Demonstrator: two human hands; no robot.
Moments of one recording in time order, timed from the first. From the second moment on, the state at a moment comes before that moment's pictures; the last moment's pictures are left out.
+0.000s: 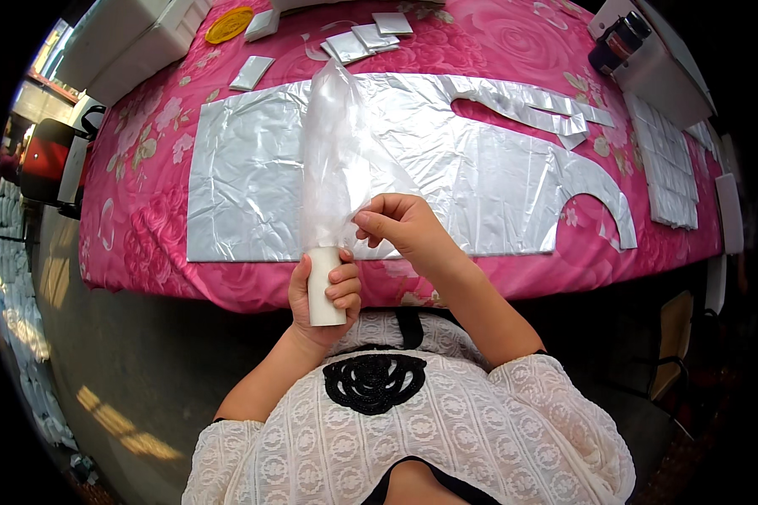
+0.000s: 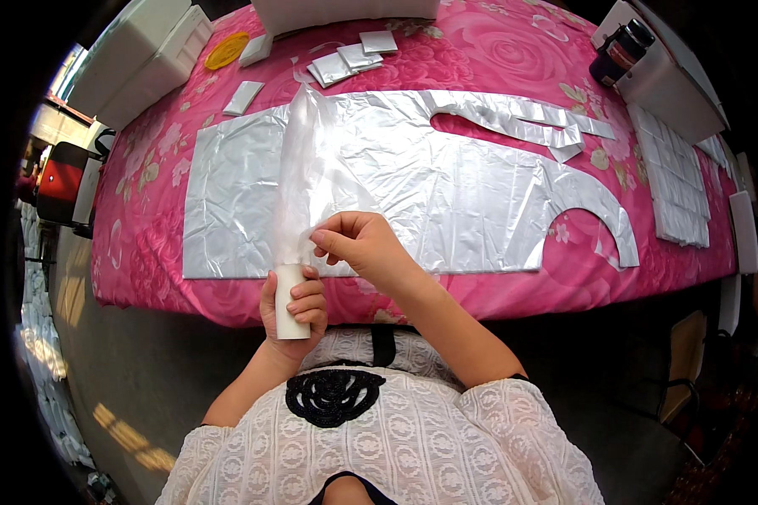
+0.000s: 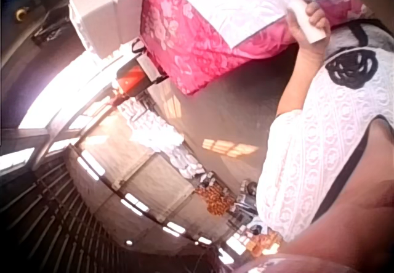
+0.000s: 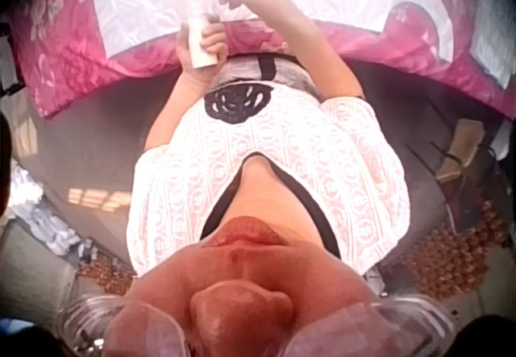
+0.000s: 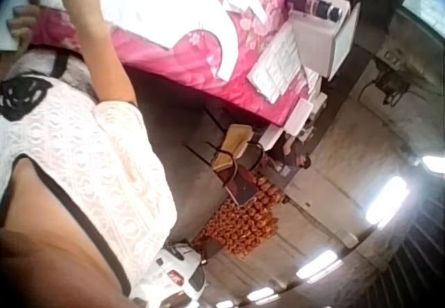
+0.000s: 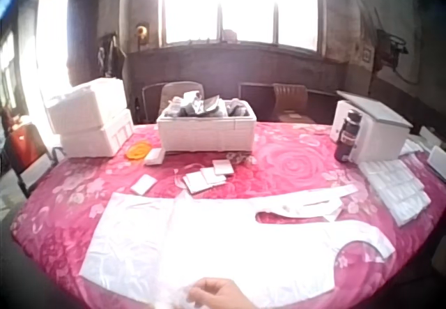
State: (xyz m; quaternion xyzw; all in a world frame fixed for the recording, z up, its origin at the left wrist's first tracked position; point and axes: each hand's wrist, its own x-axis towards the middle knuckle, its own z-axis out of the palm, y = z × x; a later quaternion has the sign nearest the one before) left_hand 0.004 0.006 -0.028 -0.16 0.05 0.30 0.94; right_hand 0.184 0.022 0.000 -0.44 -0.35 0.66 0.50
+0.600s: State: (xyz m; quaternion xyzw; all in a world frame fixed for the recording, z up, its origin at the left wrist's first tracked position) left_hand -0.044 0.025 0.028 0.79 0.48 0.31 0.22; right_hand 0.128 0.018 0.004 -0.46 -0.54 0.58 0.39
